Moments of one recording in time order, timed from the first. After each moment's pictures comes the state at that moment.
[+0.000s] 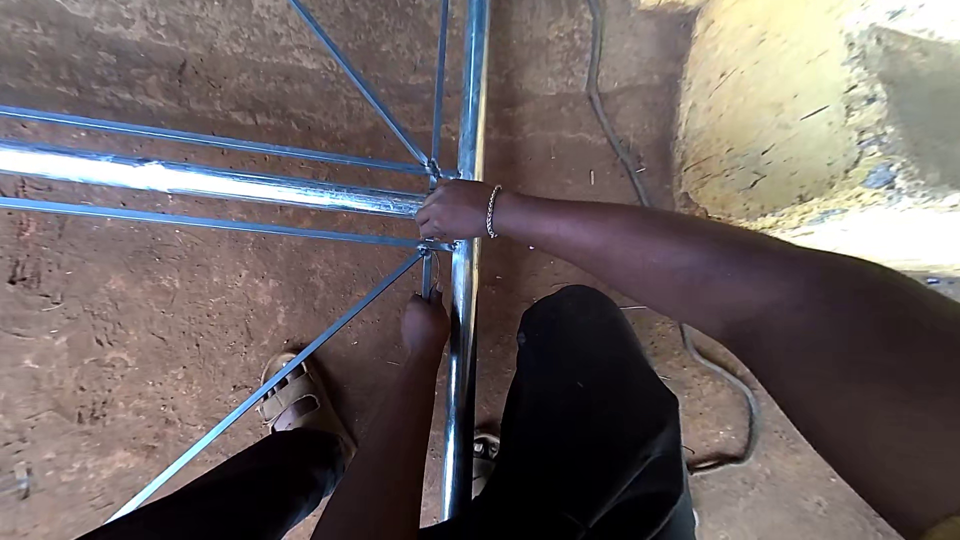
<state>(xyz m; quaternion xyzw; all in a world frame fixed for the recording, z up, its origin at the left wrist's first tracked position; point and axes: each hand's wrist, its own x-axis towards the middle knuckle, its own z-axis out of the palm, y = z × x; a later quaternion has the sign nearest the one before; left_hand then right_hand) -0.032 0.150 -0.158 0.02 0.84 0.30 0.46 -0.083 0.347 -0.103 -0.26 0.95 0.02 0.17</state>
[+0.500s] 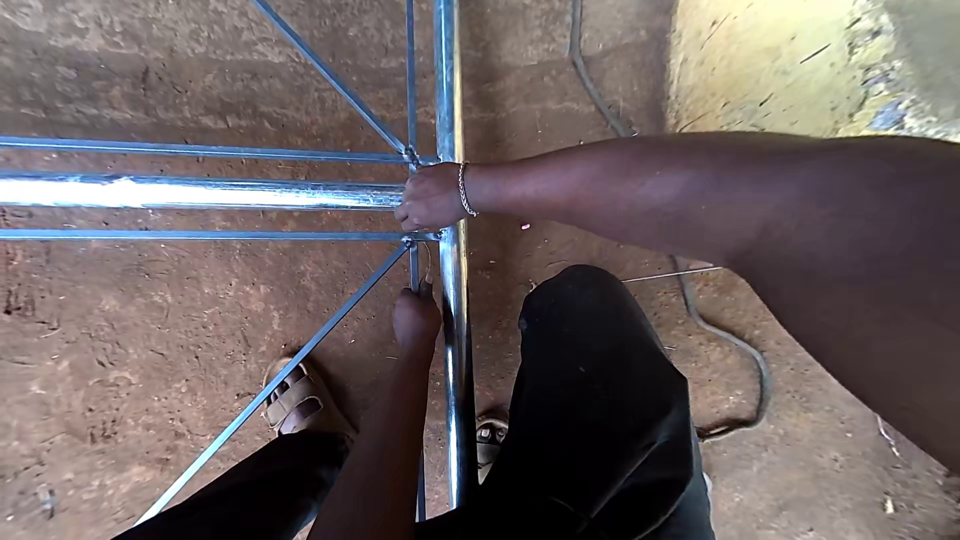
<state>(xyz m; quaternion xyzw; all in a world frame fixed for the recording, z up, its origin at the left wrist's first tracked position) -0.030 0.151 -0.161 0.03 0.85 0.30 0.44 -0.095 0.344 -0.097 -0.28 0.93 0.05 0.24</state>
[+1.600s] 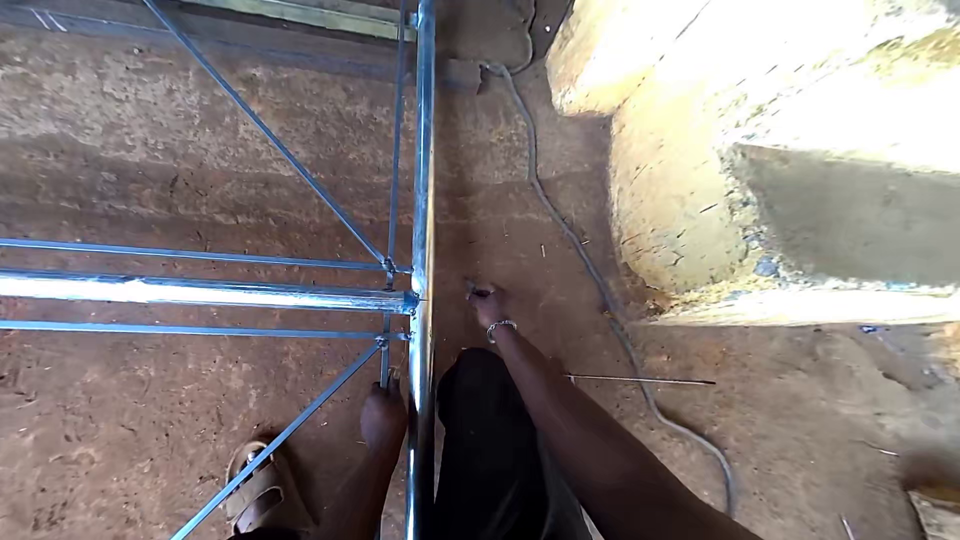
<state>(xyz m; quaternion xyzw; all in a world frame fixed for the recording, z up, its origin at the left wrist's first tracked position) -0.028 0.162 -0.153 0.02 0.87 0.22 0.44 0.033 0.429 -0.179 0.58 0.72 -0.38 -0.05</state>
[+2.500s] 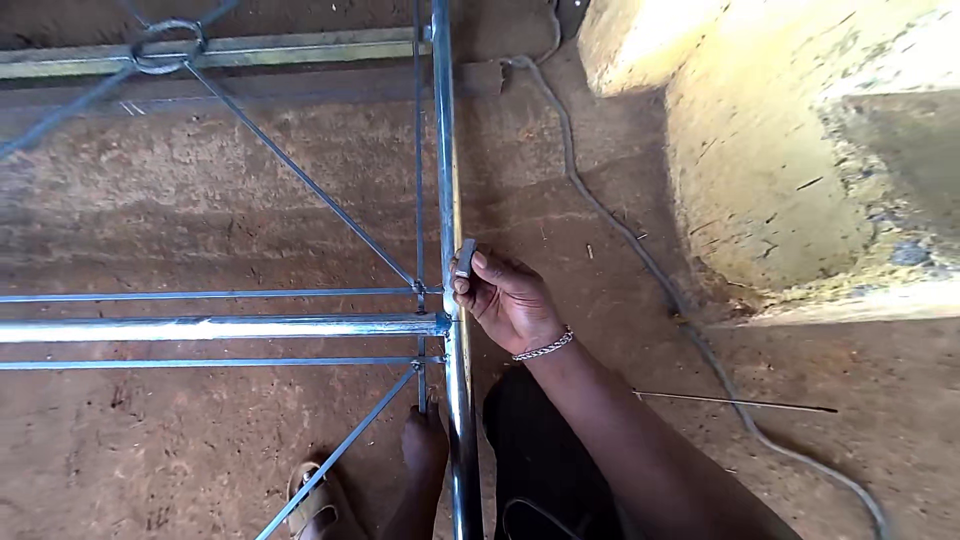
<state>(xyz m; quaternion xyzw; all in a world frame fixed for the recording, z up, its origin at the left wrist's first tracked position) -0.024 0.160 -0.171 -0.01 0.88 0.26 0.39 -0.025 0.363 -0.010 0.12 0.31 -0.91 -0.26</state>
